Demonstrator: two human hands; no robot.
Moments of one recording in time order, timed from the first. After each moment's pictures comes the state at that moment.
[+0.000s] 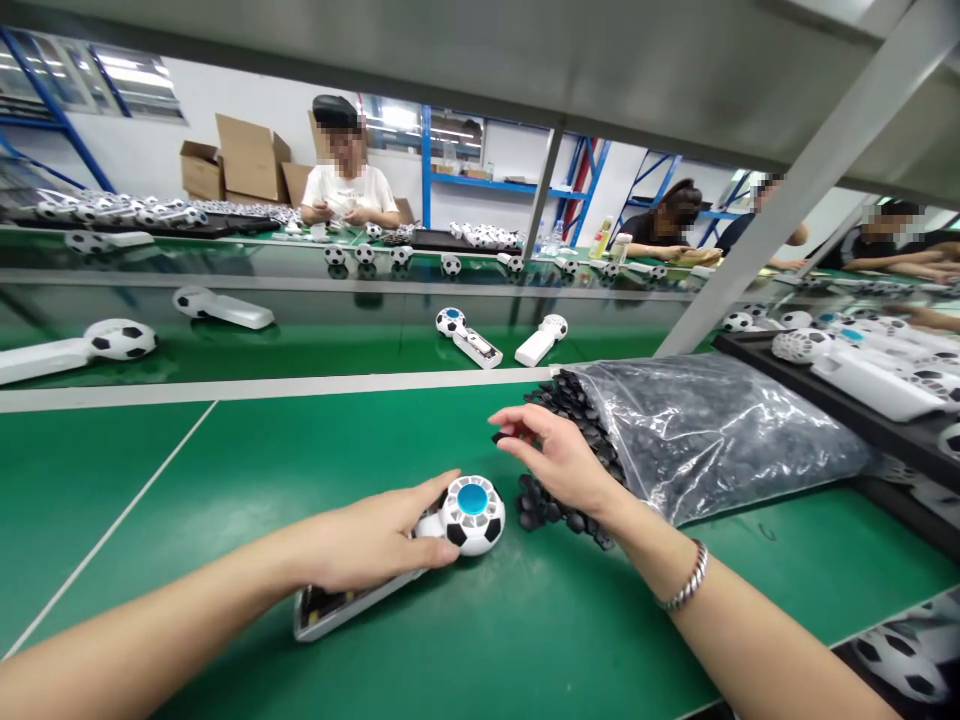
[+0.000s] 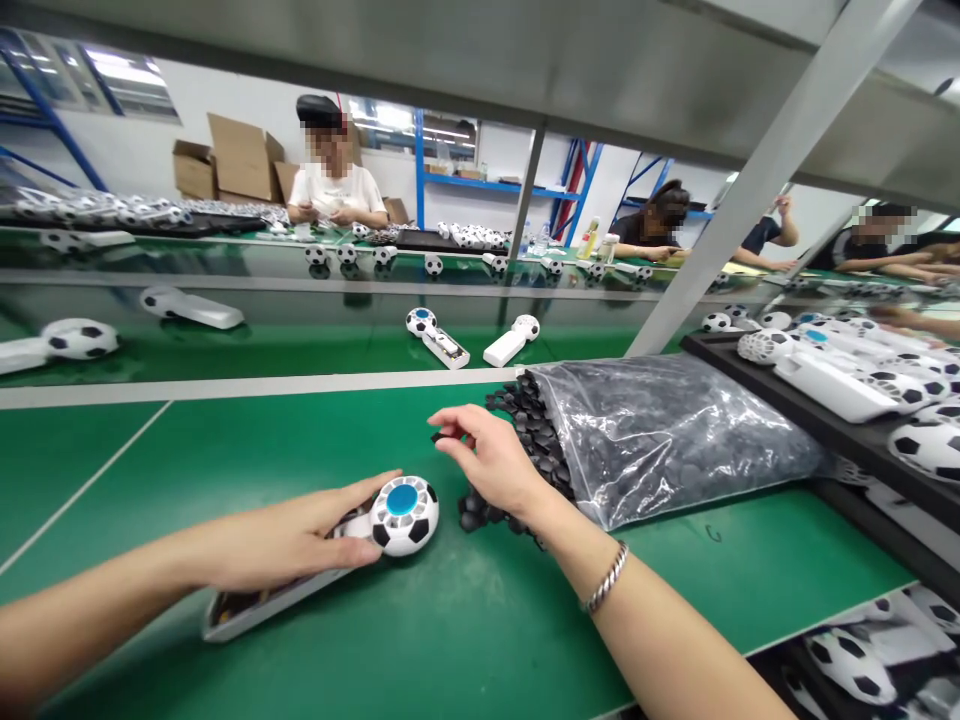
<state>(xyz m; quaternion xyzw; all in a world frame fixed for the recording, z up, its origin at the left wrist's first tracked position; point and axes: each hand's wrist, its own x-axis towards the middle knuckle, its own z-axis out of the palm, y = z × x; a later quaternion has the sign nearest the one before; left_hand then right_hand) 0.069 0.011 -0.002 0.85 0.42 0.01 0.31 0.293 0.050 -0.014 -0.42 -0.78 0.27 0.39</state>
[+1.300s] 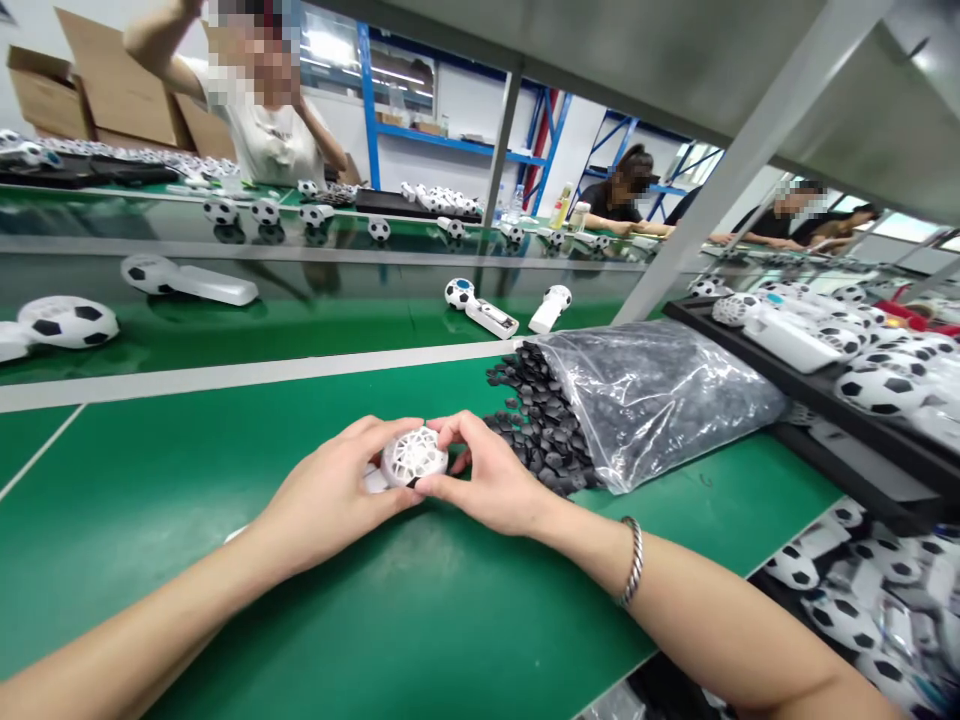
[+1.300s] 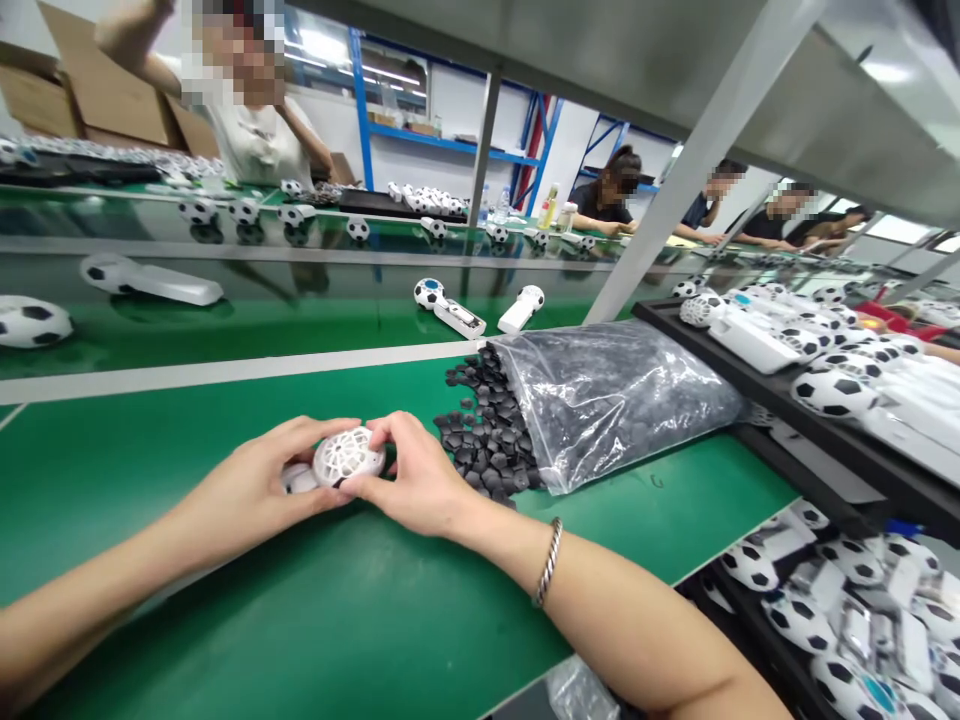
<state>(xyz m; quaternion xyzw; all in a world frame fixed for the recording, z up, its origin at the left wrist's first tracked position) 0.078 0.043 -0.026 0.81 0.49 0.17 0.26 0.268 0.037 -0.041 -0.45 -0.72 0.37 0.38</state>
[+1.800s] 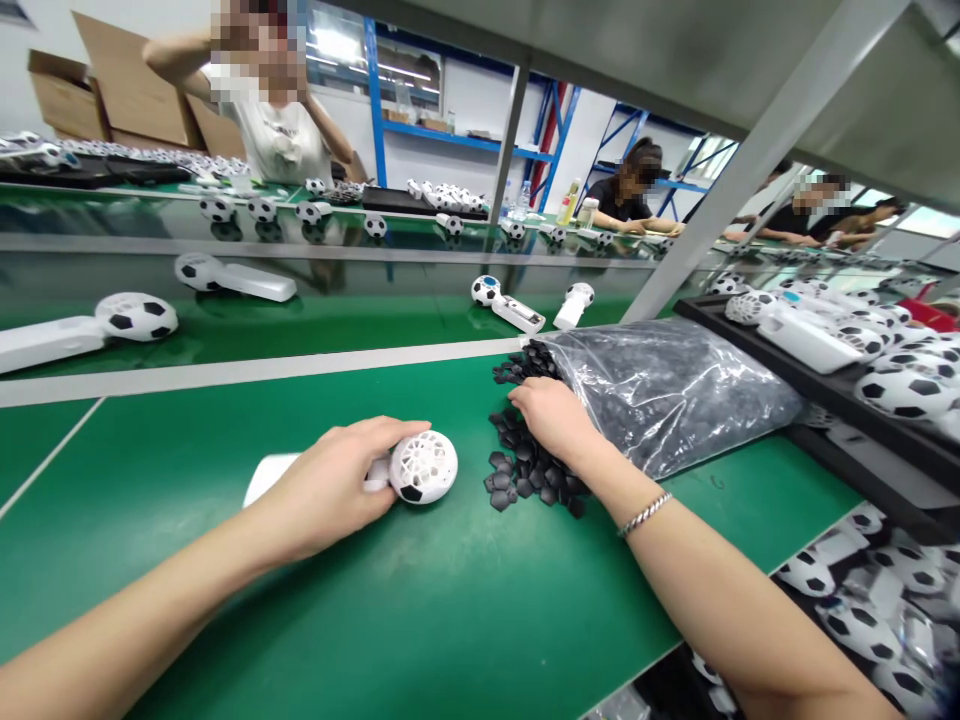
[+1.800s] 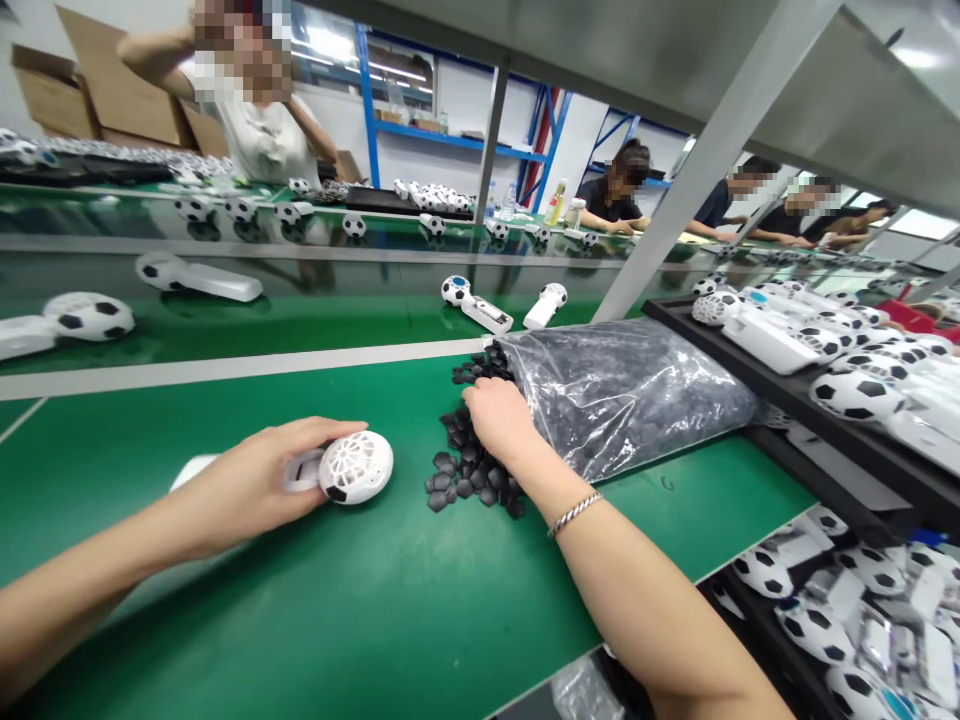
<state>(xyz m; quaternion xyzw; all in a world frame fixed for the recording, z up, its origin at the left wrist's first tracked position) 0.070 0.047 -0.017 0.85 0.45 0.14 0.22 0.337 0.086 -0.043 -0.59 -0.80 -0.02 0.12</state>
